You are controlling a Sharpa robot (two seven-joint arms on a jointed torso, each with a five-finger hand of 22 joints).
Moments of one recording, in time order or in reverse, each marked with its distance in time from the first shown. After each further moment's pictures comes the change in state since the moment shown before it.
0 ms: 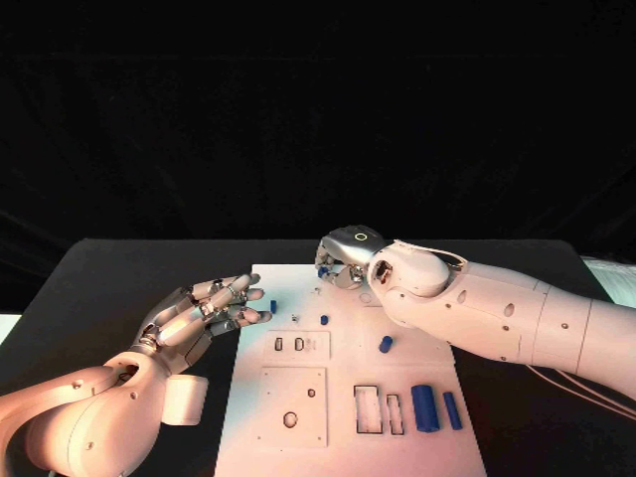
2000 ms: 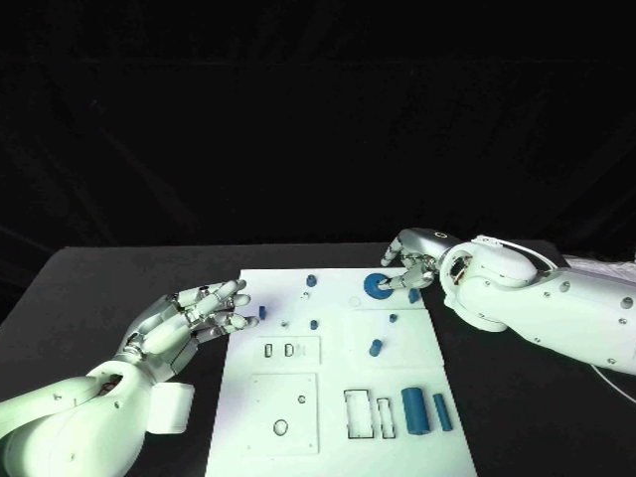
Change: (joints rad) left arm 0.003 -0.009 0.000 -0.012 0.000 0.001 -0.008; left_hand 0.000 0.000 0.003 -0.003 0.000 -0.004 0.004 -0.004 -0.001 -0.004 0.004 -0.006 -0.002 -0.010 0.003 0.005 0.006 0.000 -0.004 0.004 0.000 0.000; right arm 0.014 -0.345 0.020 0.223 0.283 0.082 -0.176; right_hand -0.030 -0.057 -0.446 0.272 0.132 -0.201 0.018 -0.005 -0.037 0.178 -0.029 1.226 1.226 0.000 -0.007 0.196 0.188 -0.043 0.025 0.004 0.106 0.050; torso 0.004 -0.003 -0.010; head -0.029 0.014
